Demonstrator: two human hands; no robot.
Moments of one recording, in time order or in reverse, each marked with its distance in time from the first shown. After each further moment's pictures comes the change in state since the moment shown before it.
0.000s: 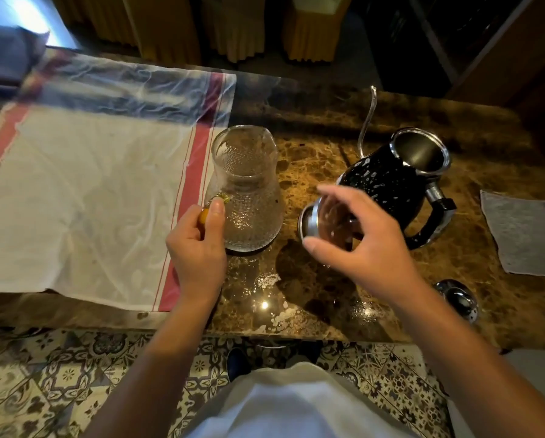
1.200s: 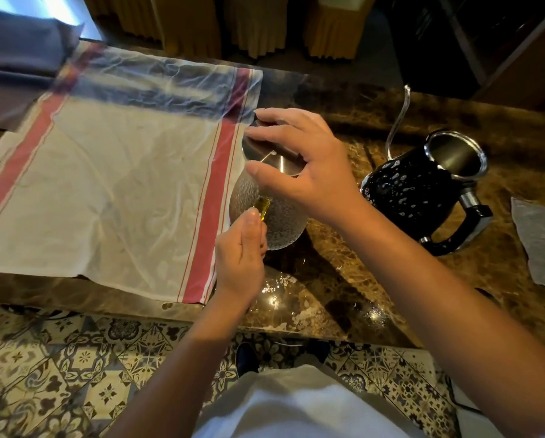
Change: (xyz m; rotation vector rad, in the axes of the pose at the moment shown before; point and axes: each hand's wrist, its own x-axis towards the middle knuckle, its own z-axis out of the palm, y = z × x) left_hand -0.015 0.000 0.001 -0.160 -0.242 -0.060; right_hand 0.111 -0.063 0.054 0.015 0.119 -0.424
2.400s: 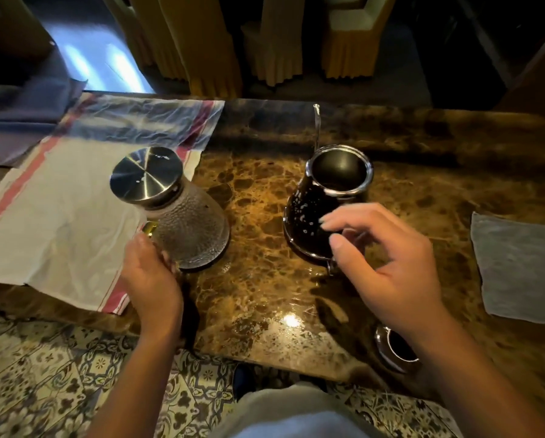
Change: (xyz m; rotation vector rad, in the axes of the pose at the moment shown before) left_hand -0.026 0.024 0.087 0.307 0.631 -0.113; right_hand -0.159 0.091 -0.185 0.230 0.152 0.079
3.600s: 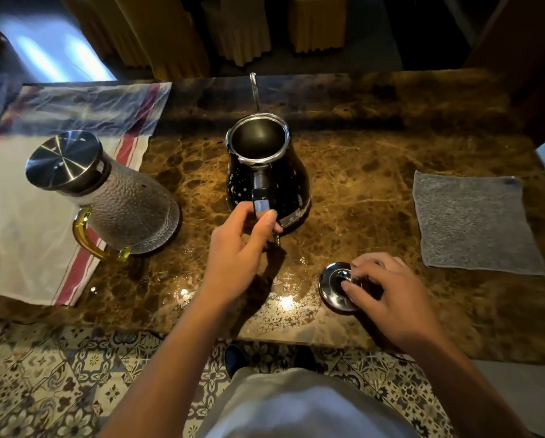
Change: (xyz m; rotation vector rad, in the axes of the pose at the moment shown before) left_hand -0.104 0.044 0.098 0.079 -0.827 0.245; right_hand -0.125 0.092 -0.072 -0.391 -0.247 0.539
